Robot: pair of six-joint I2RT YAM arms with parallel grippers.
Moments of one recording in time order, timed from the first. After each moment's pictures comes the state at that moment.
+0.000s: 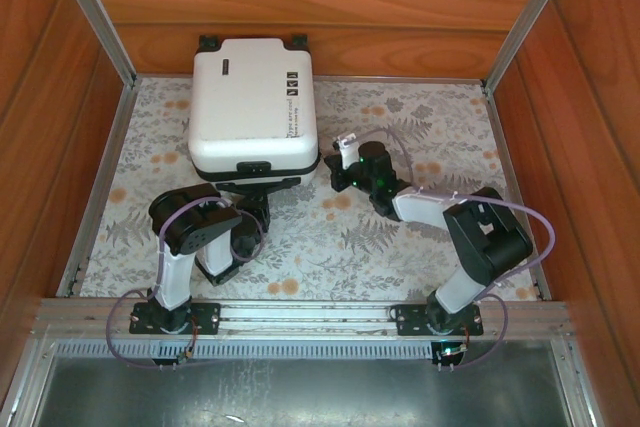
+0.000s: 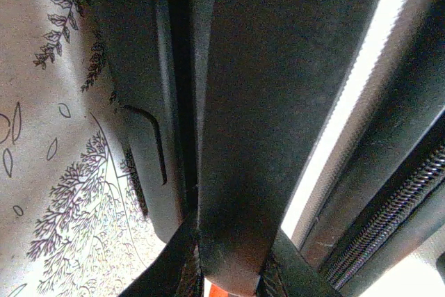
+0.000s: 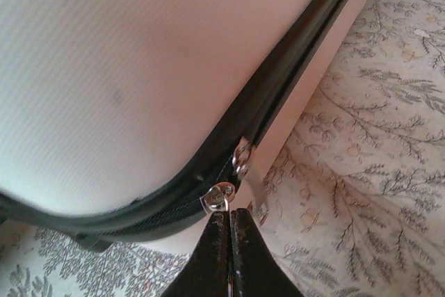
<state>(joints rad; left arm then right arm) -0.83 2.01 0.19 1.55 -0.59 -1.84 0.57 1.64 0.76 0.43 -0.19 0.05</state>
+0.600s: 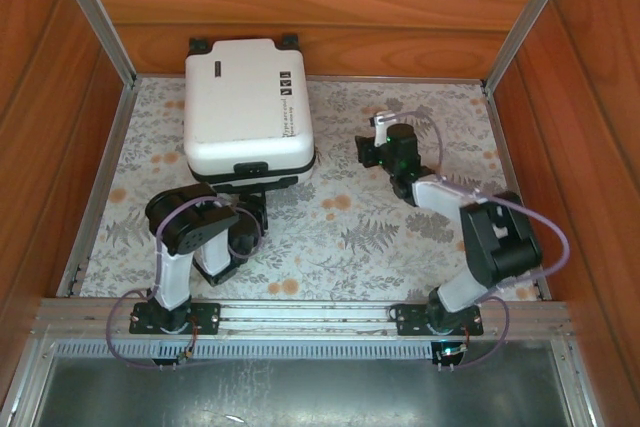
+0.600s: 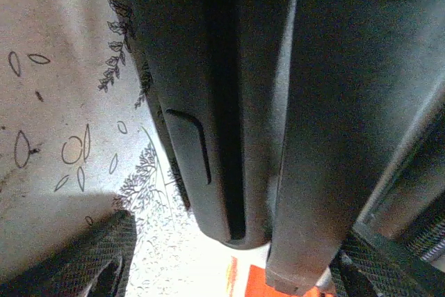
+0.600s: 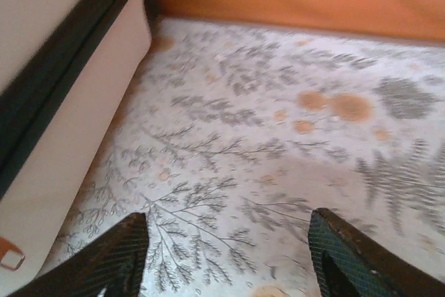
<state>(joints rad) -0.83 1.95 0.19 1.45 -0.53 -1.78 0.41 1.53 0.78 0.33 0.02 0.06</state>
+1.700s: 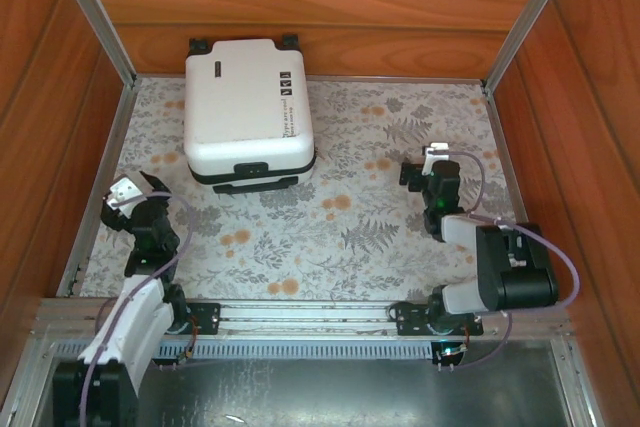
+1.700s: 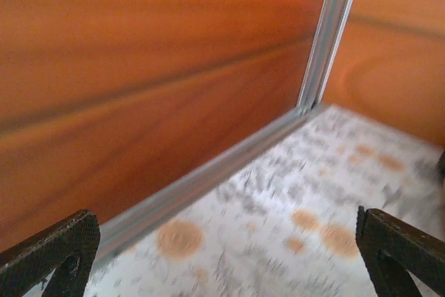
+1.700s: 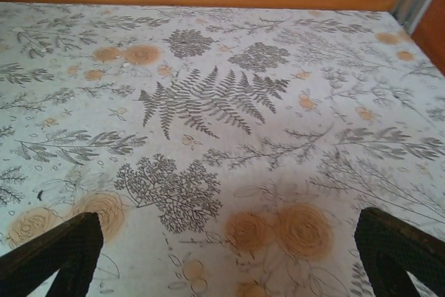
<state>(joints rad) -0.03 0.70 0.11 0.40 -0.71 -0.23 0.12 1.45 0.39 0.67 0.11 -0.04</state>
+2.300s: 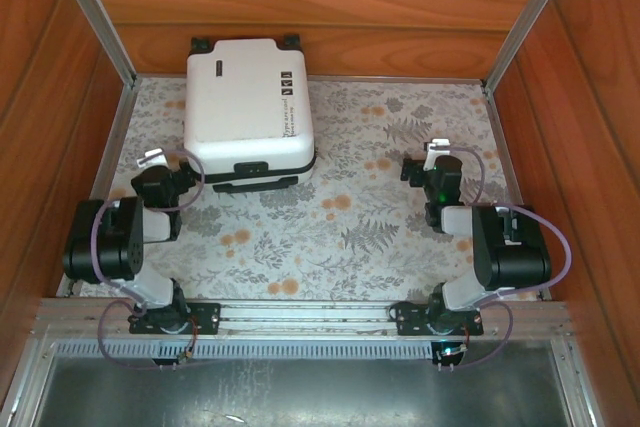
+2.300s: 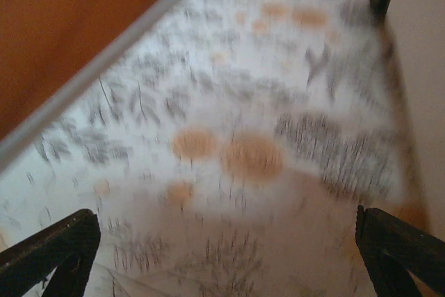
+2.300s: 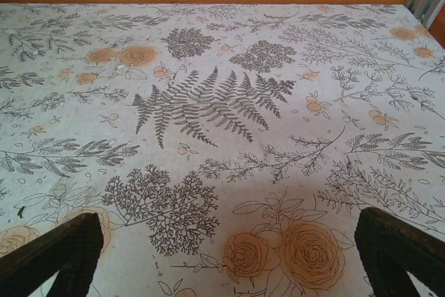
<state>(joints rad) 0.07 1.58 0.32 0.81 -0.23 -0.13 0.08 1.54 0.44 0.69 0.06 -0.02</state>
